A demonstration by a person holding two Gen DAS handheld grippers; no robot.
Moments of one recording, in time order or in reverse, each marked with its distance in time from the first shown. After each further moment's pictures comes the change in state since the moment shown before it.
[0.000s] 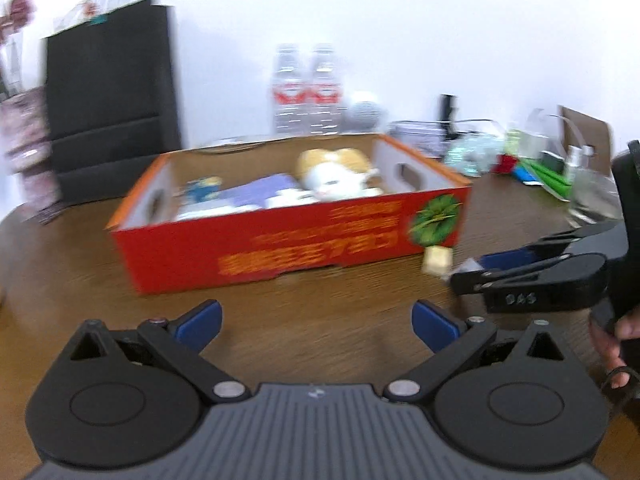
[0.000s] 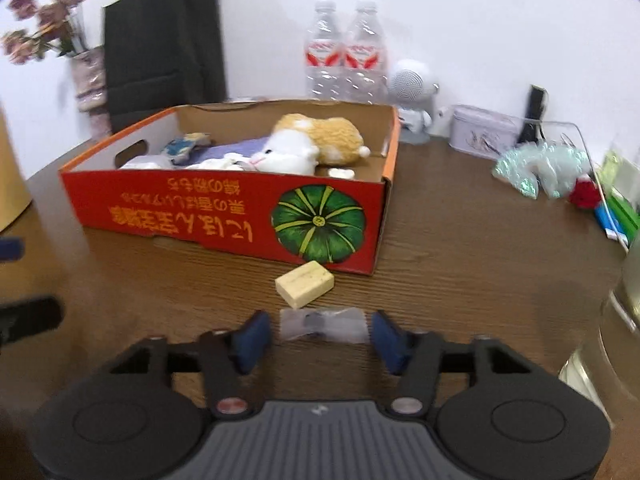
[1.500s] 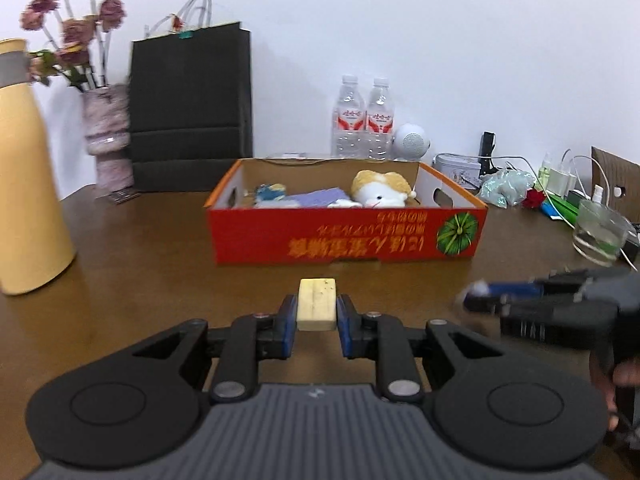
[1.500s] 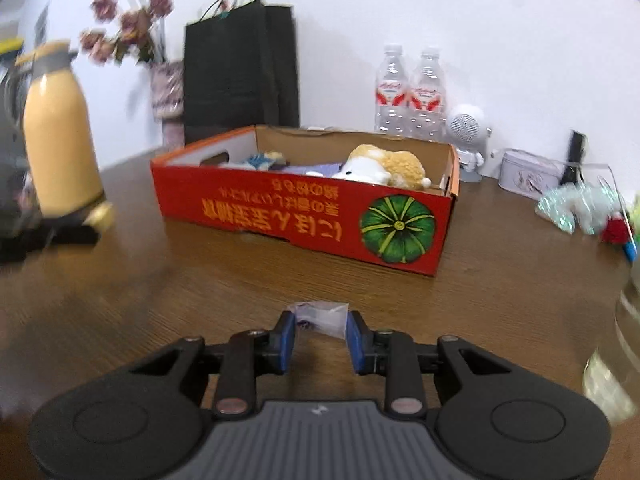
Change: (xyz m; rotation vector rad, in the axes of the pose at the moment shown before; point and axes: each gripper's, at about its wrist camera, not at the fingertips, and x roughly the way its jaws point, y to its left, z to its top) left arm -0.101 0.003 -0.049 -0.154 -0.076 0.179; right arm -0.049 0.041 -0.039 -0.053 -0.141 0.089
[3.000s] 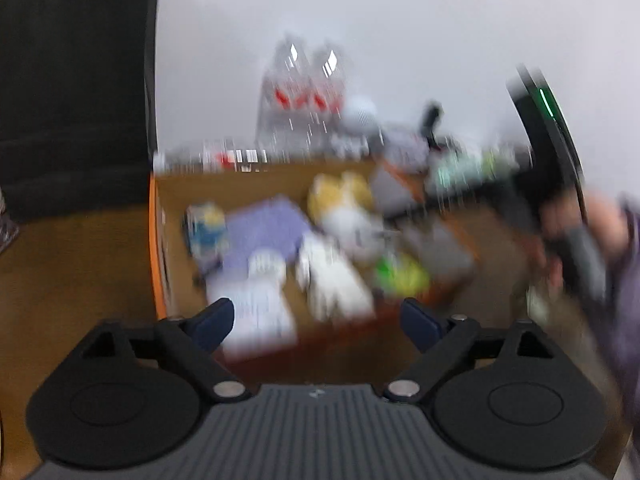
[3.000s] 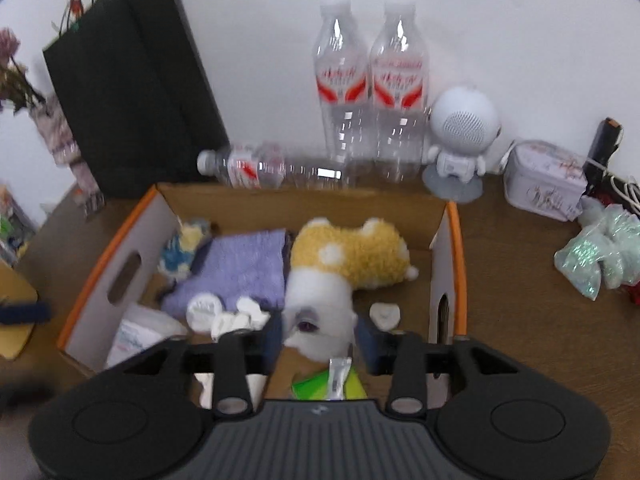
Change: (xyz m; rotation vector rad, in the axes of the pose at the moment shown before) left arm 0.147 0.080 0.125 0.105 0.318 -0.411; right arm 0.158 -0.057 0.202 0.157 0.369 -0.038
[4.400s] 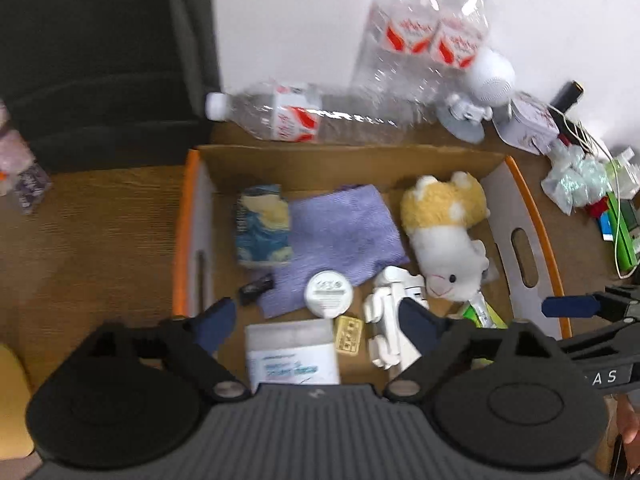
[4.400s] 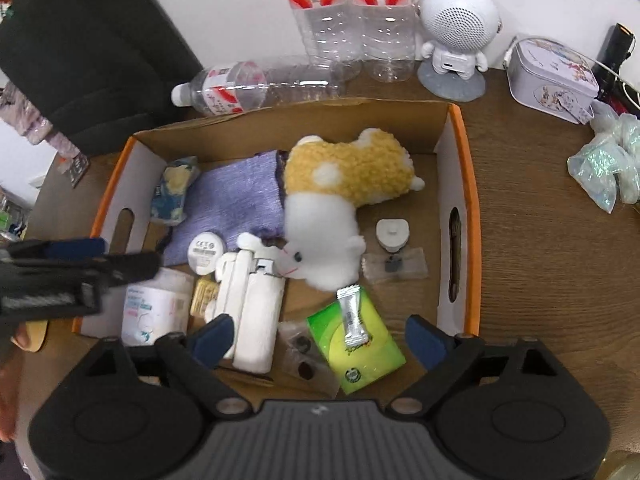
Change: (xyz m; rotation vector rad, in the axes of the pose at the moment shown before) left arm 0.078 0.035 0.139 -0.245 0.330 0.272; right arm 0.005 -0.007 0.016 0.161 0.315 0.056
